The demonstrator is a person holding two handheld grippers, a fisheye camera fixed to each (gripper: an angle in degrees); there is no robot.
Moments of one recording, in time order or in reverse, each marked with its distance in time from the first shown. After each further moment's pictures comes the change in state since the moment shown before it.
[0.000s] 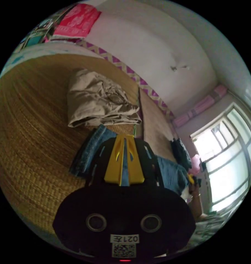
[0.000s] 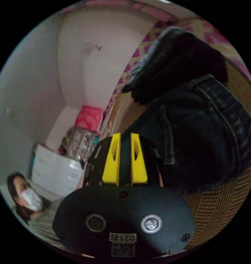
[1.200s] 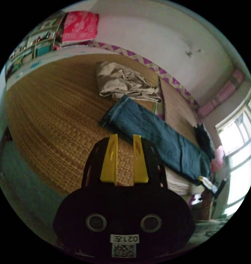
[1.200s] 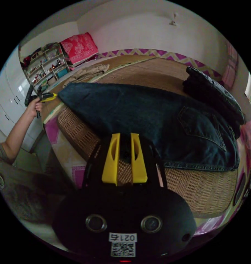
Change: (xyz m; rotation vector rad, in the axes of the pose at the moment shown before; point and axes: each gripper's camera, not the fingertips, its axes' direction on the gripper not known) left arm 0.008 0.118 0.070 -0.064 -0.270 -0.053; right arm -0.224 0.184 0.249 -0.306 0.636 -0.632
